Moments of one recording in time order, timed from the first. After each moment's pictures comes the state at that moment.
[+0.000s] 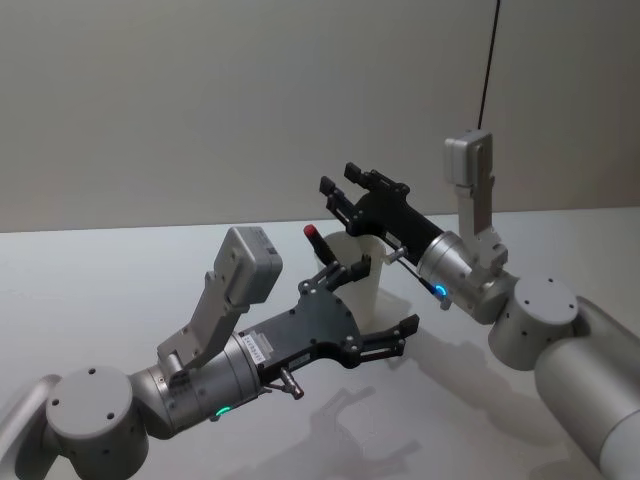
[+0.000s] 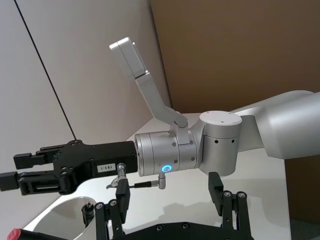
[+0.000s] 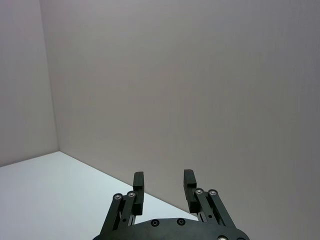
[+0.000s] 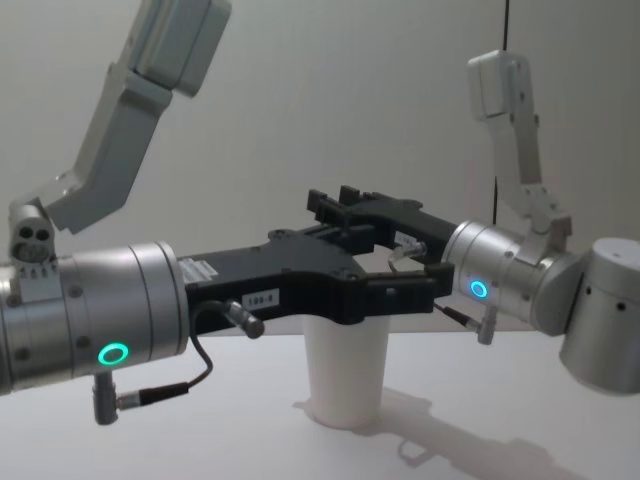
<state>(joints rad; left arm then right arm) -0.29 0.31 0.34 -1.52 -0.26 0.00 -0.70 0.85 -0.06 -0.33 -0.49 0.32 -0.44 0.61</state>
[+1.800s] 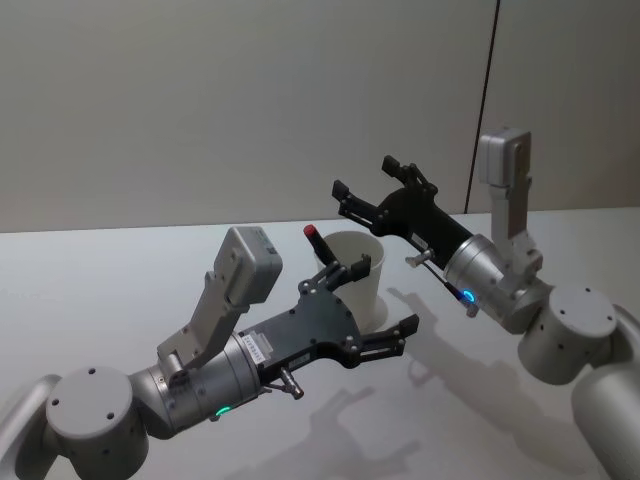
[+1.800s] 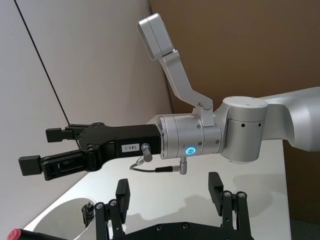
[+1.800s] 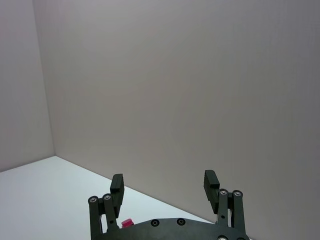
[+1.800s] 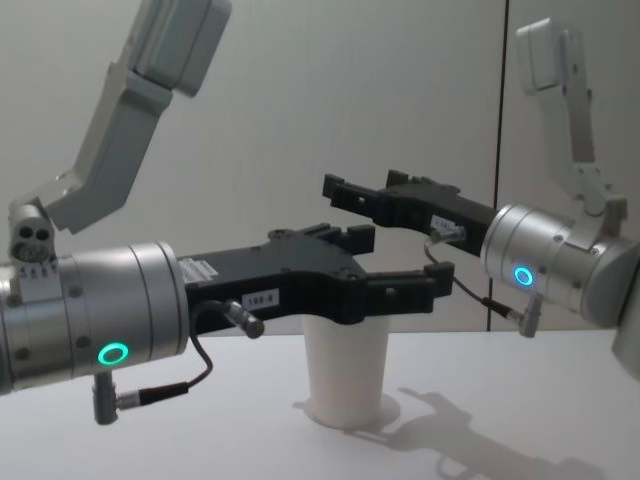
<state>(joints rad) -0.29 0.31 0.34 -1.52 -0.26 0.00 -0.70 0.66 0.02 -0.31 -0.87 0.31 -0.27 0.54</state>
